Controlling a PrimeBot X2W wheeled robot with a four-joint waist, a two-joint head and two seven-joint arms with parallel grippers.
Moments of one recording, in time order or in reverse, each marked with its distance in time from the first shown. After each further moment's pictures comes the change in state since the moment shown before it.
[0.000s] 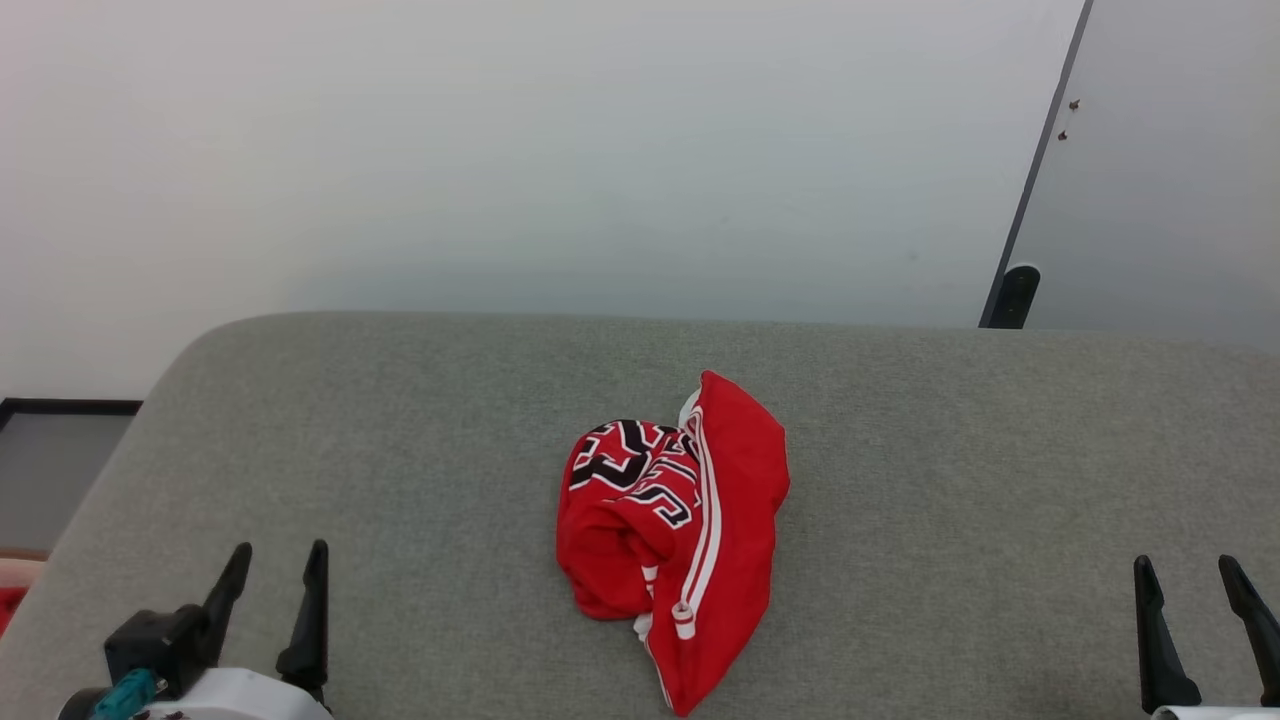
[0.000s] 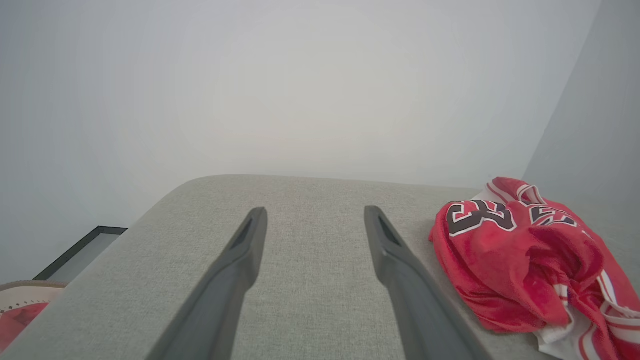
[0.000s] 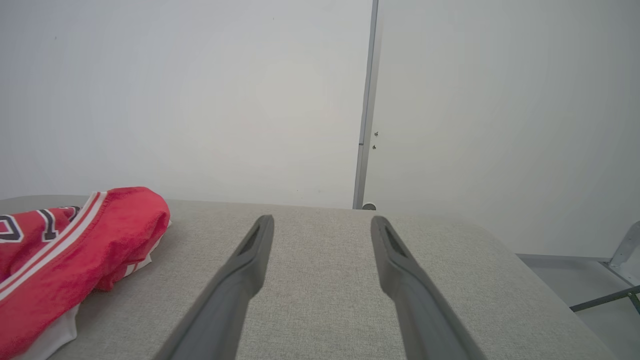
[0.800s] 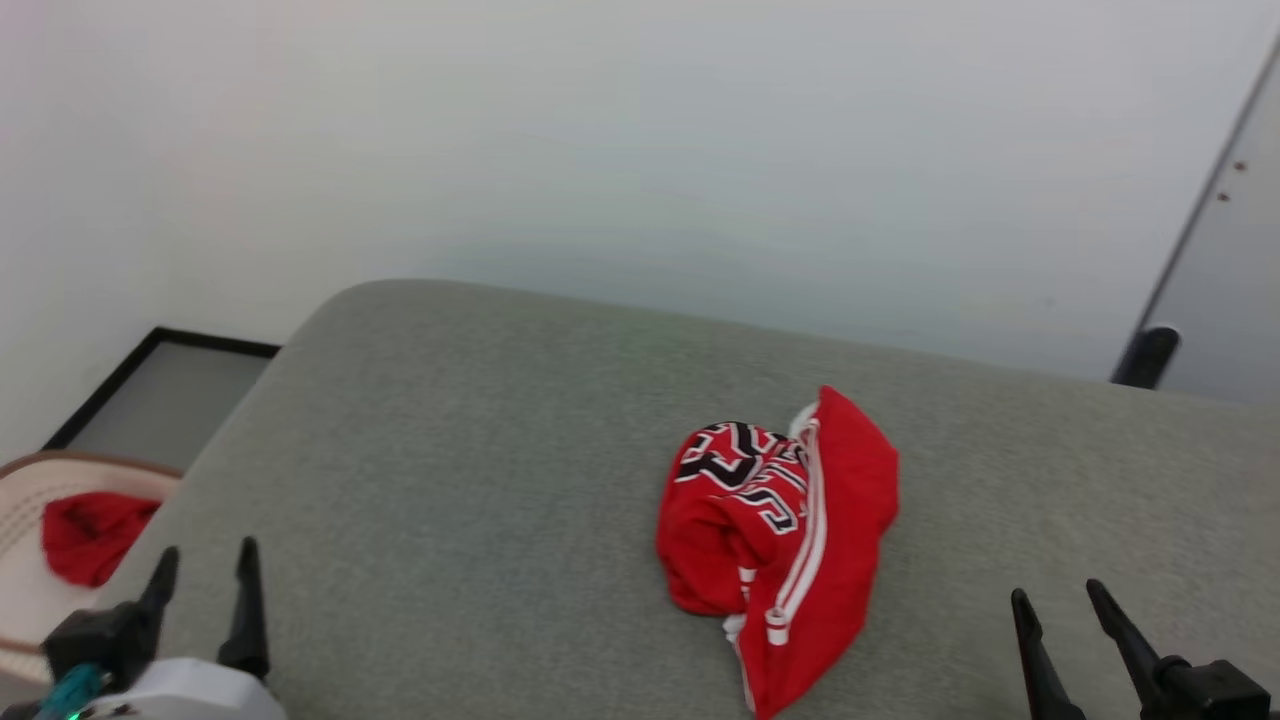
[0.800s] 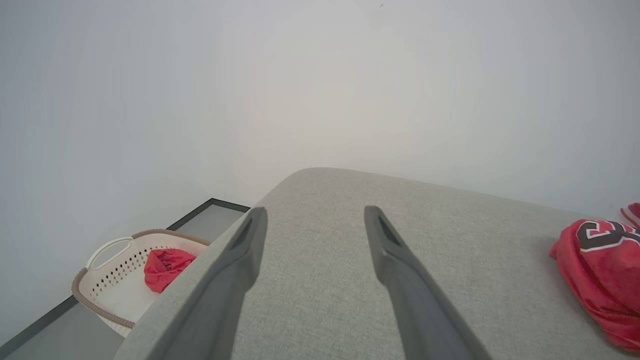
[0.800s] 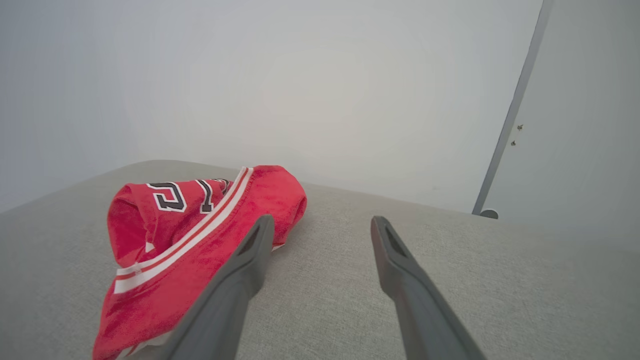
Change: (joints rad) left arm -0.020 0.012 0.096 0.061 0.026 0.027 0.000; right arm -0.004 0.020 0.170 0.050 0.015 0.000 0.000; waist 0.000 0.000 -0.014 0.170
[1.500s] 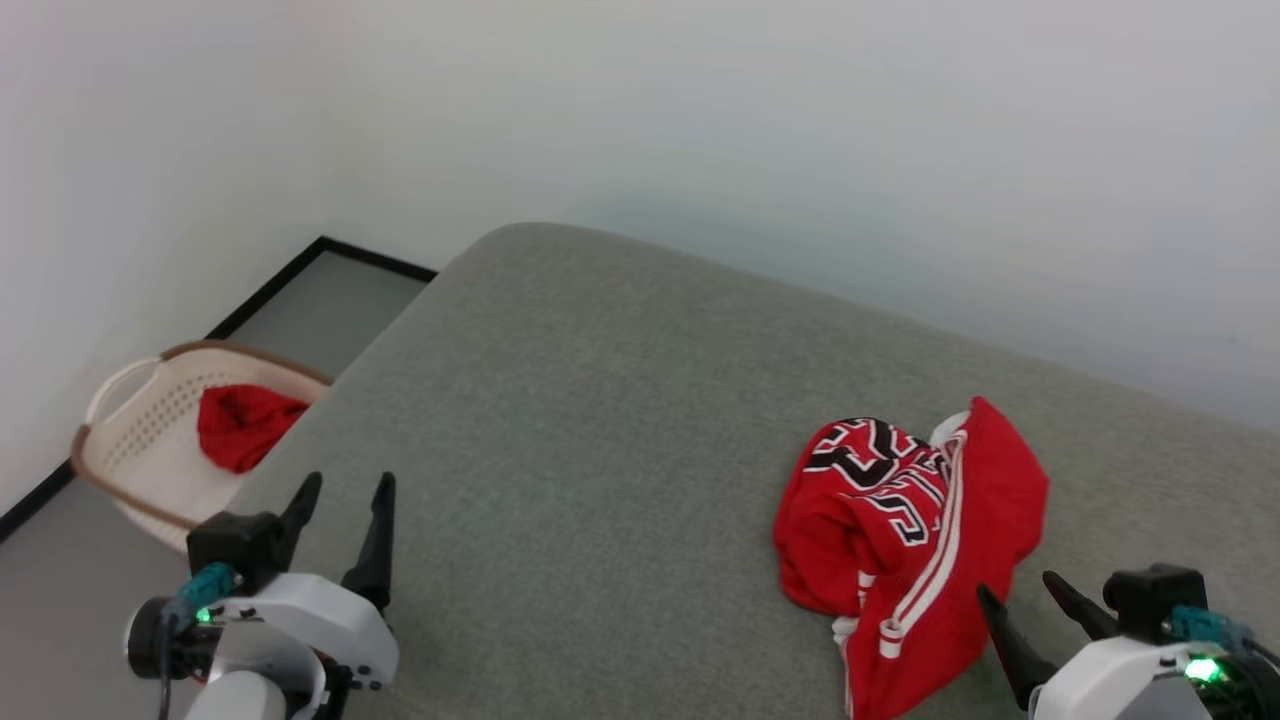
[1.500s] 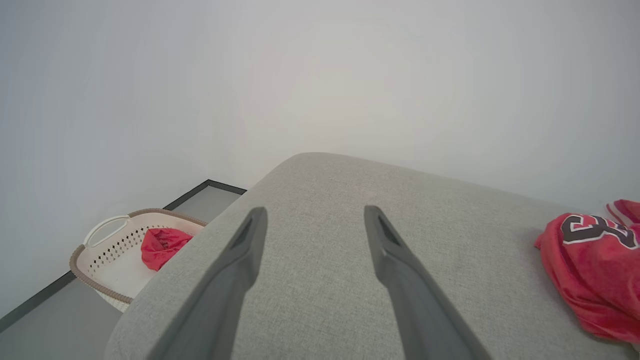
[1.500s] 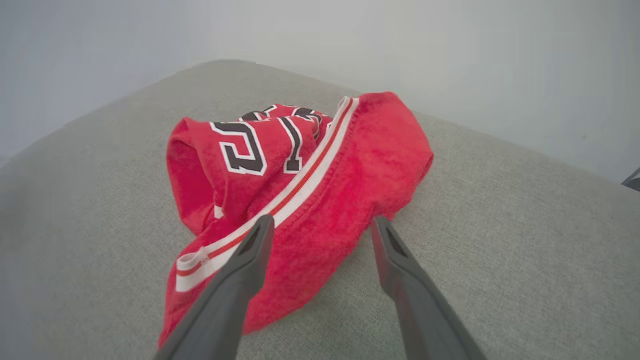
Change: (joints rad) left arm -0.158 -0.070 -0.152 0.037 0.007 -0.026 0.098; right arm -0.121 -0.084 0.097 0.031 0.147 0.000 0.383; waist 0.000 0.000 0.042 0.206
